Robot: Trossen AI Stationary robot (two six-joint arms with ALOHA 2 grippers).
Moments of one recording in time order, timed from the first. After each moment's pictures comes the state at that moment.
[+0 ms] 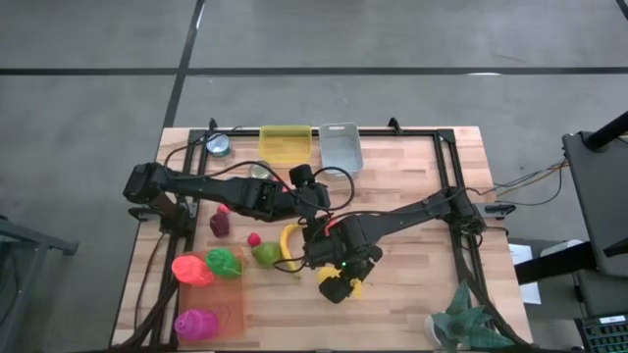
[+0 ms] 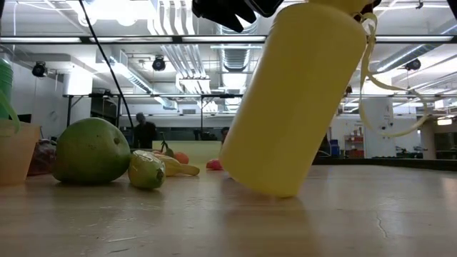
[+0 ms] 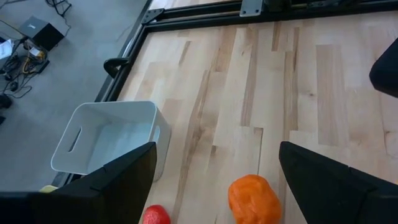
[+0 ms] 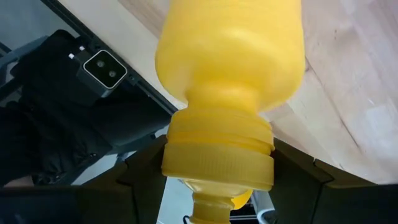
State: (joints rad) left arm -0.15 1.70 1.56 -0.63 -0.47 -0.05; right arm 0.30 2.12 2.02 -1.38 -0.52 1.07
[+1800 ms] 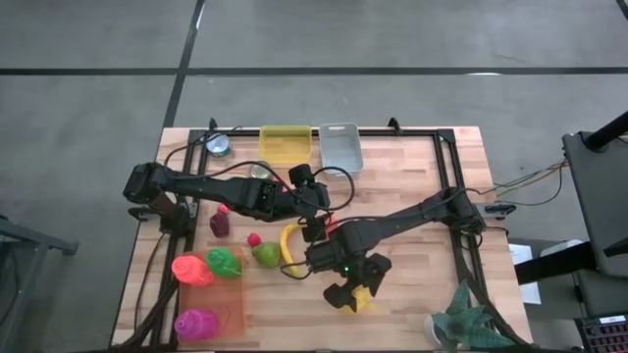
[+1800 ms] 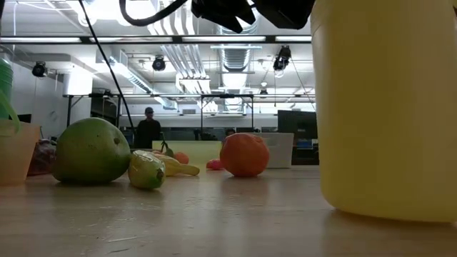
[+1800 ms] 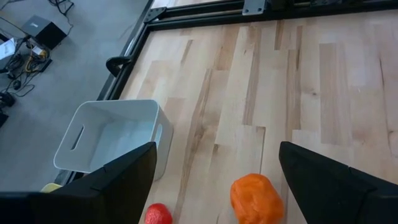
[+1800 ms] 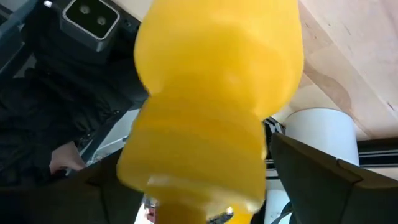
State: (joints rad) left arm -0.15 1.70 1.56 -0.63 -0.48 -0.05; right arm 0.31 2.12 1.91 -1.35 -0.78 1.18
